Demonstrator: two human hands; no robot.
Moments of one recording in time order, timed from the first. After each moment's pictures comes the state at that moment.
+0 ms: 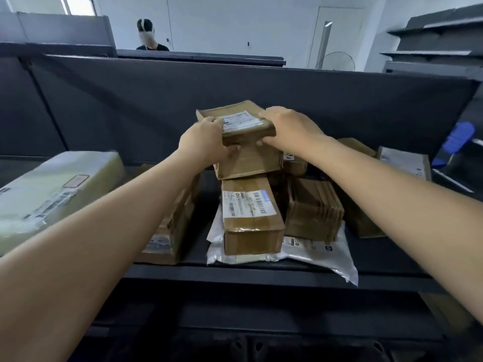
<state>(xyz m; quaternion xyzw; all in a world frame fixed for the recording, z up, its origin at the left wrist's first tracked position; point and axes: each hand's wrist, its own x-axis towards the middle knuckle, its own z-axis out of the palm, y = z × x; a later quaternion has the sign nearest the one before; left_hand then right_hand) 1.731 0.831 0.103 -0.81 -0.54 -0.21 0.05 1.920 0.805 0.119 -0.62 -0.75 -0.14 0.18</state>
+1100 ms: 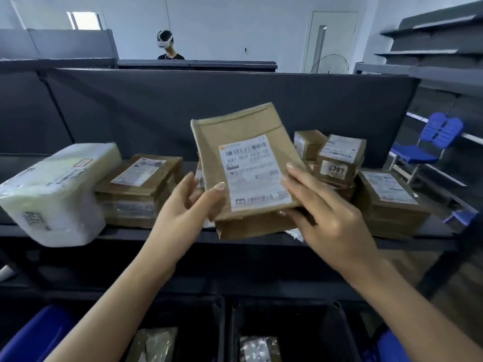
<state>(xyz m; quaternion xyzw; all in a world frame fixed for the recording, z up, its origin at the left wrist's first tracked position) 1.729 0.570 0.065 -0.60 -0.43 -0.47 -0.49 1.950 0.520 0.044 -0.45 -0.75 -0.29 0.39</state>
